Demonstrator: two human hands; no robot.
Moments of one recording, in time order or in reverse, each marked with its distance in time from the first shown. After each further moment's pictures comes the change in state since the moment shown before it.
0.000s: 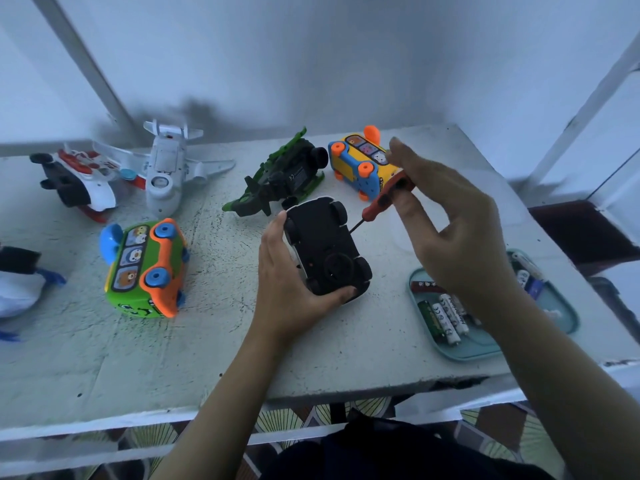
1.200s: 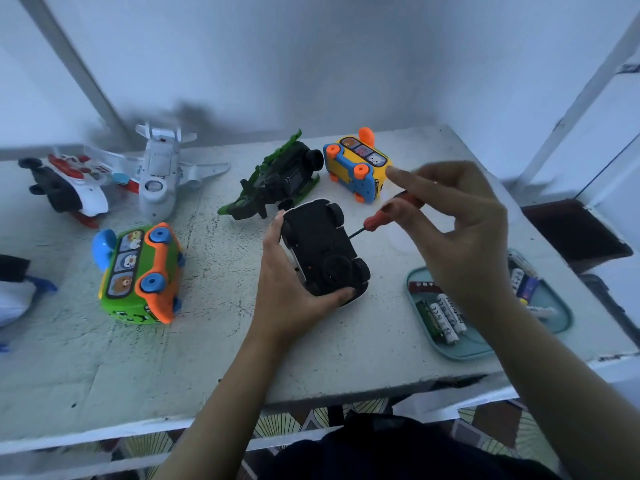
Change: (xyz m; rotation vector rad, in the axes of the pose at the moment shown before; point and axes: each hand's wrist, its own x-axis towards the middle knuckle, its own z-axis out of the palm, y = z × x) left_hand 0.002 -0.001 0.001 -0.252 -0.054 -0.032; right_hand -0.008 0.001 0.000 0.093 0.107 0.025
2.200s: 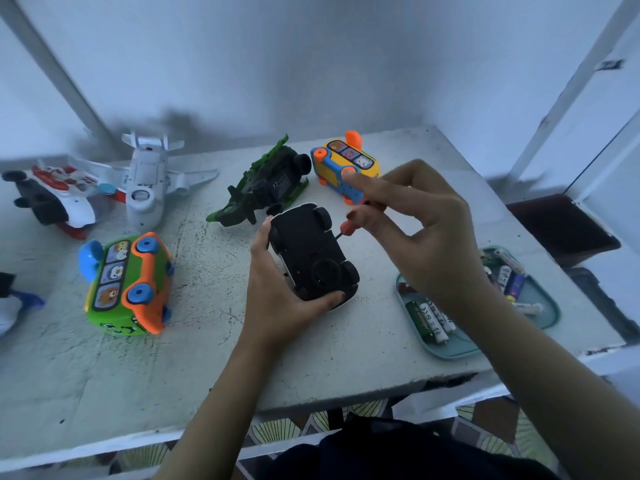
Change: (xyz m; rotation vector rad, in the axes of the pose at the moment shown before) left_hand 0.000 -0.005 0.002 -0.008 0.019 0.008; right_hand 0.008 -0.007 0.004 -0.025 -0.123 -0.092
